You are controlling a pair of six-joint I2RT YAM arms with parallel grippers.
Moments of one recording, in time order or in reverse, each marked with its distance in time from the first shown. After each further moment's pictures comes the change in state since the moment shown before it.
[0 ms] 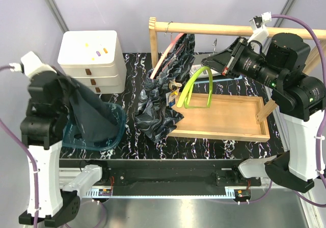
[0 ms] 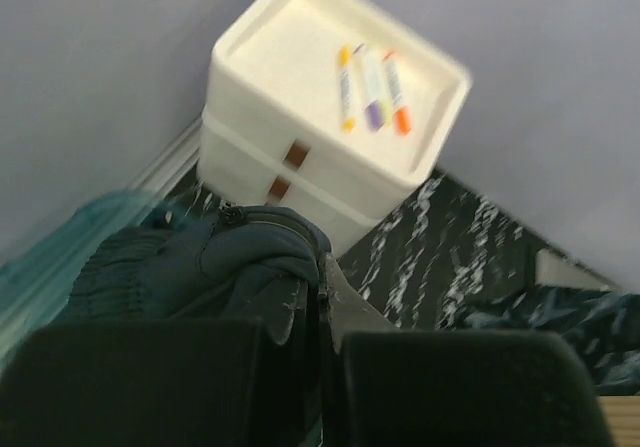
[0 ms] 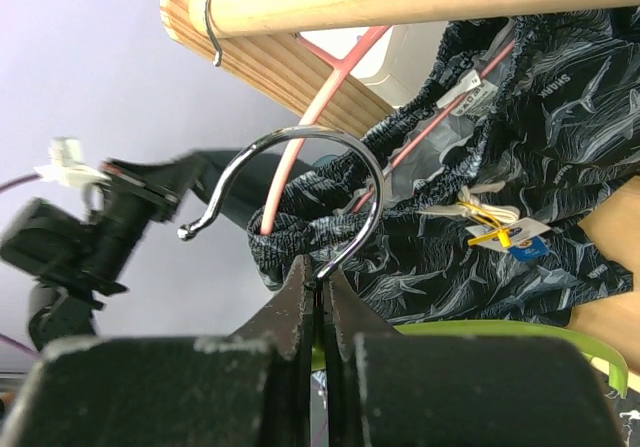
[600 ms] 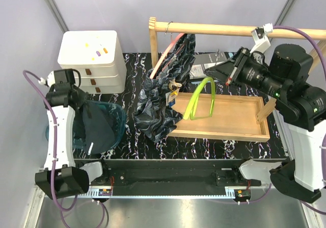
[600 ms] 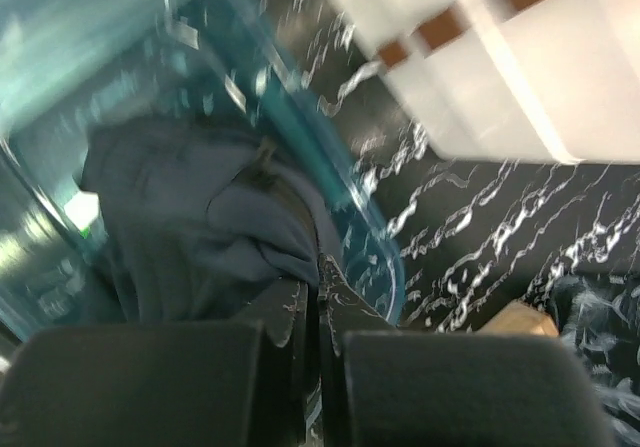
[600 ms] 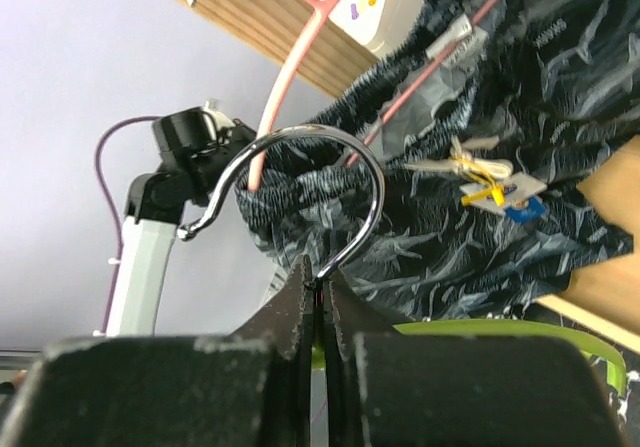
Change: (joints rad) left arm 0.279 0.198 -0.361 -0.055 0.212 -0.263; right arm 0.000 -0.095 -0.126 0.000 -0.015 0.012
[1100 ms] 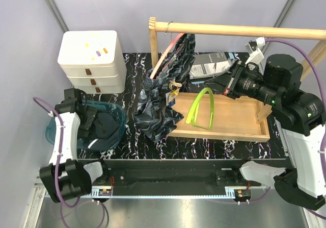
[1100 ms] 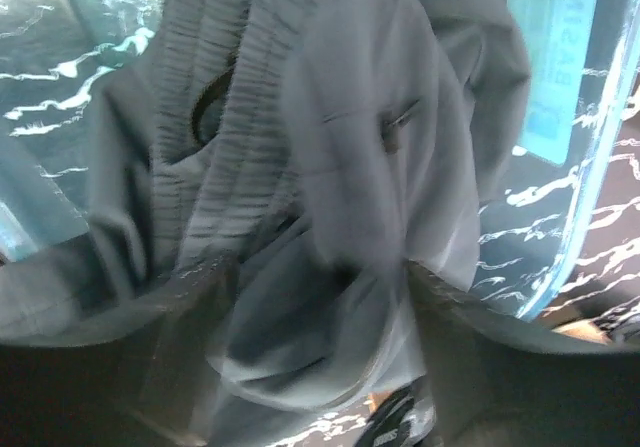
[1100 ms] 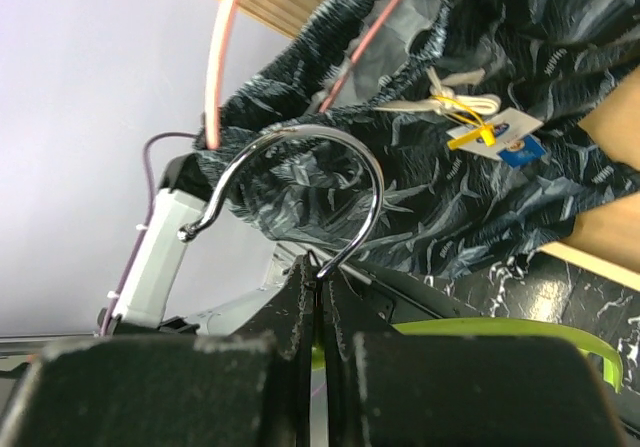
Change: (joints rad) left arm 0.075 -0.010 -0.351 -0.071 0.093 -0.322; right arm 0.000 -0.104 -0.184 0.000 -0.029 0.049
